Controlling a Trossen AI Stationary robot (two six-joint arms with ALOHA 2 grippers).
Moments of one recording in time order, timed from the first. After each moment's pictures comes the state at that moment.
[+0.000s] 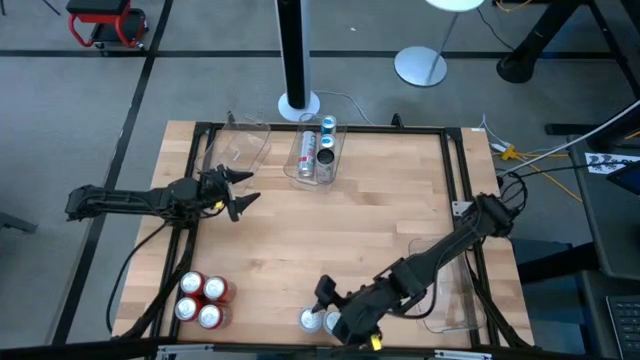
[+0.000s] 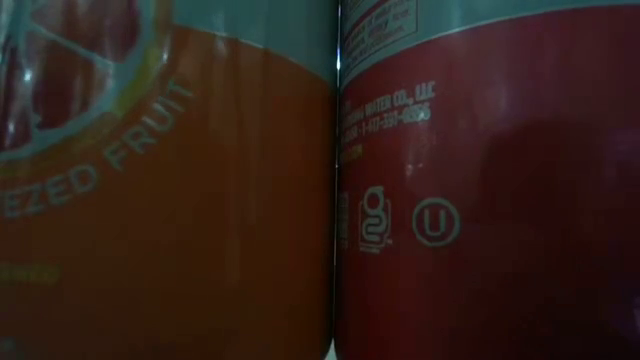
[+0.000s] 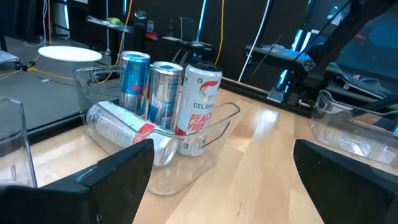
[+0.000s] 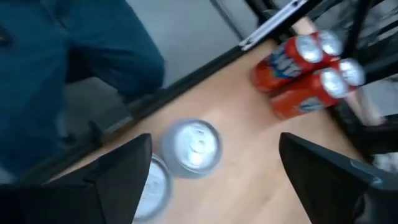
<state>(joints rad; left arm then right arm) 0.04 0.22 0.01 0.14 -0.38 -0.23 0.62 1.97 1.87 -0.64 0.09 -0.45</state>
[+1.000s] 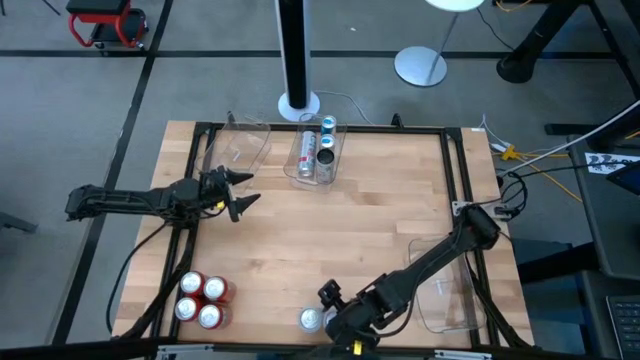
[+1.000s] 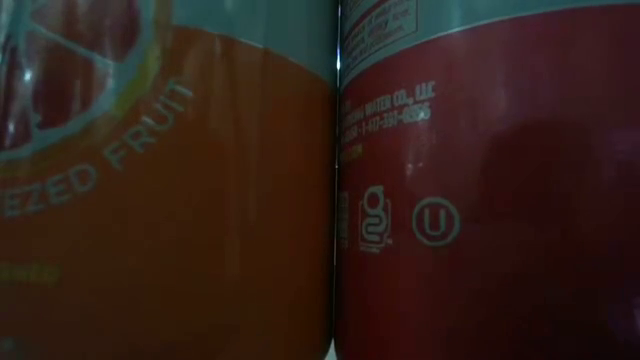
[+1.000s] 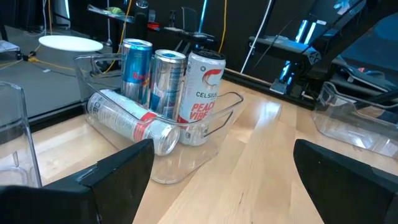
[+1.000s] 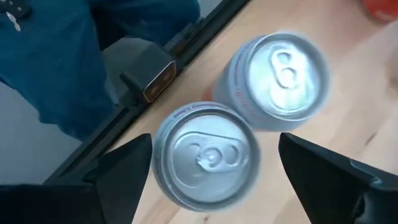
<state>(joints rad) 0.04 0.22 0.01 0.09 -0.38 -0.26 0.63 2.11 1.88 -0.80 0.05 -0.15</state>
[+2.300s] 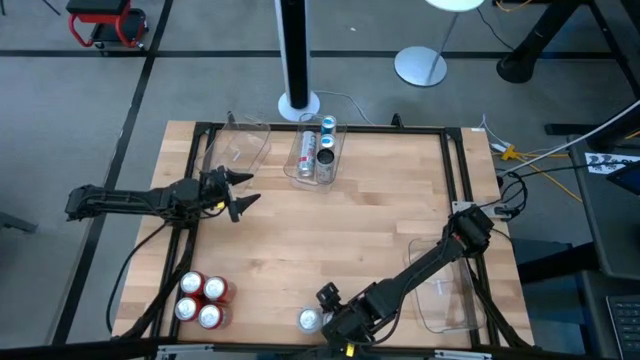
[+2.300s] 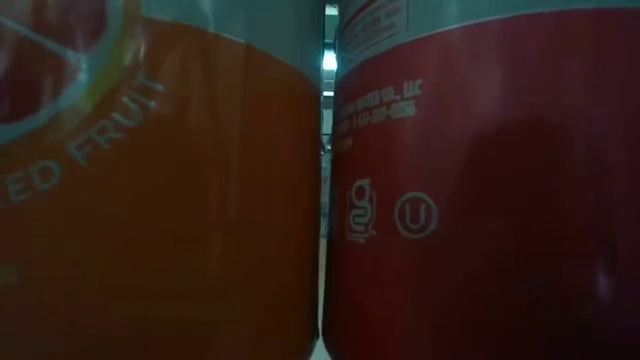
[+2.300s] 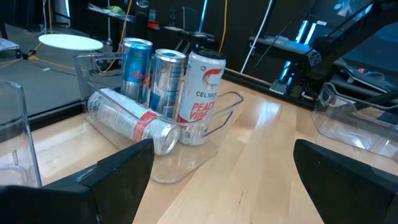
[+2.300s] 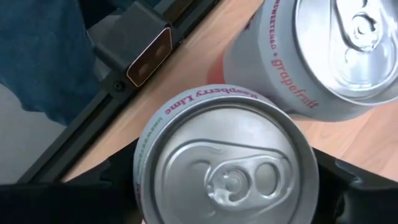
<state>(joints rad) 0.04 0.22 0.01 0.09 -0.38 -0.26 0.63 2.20 1.88 -0.80 0.09 -0.13</state>
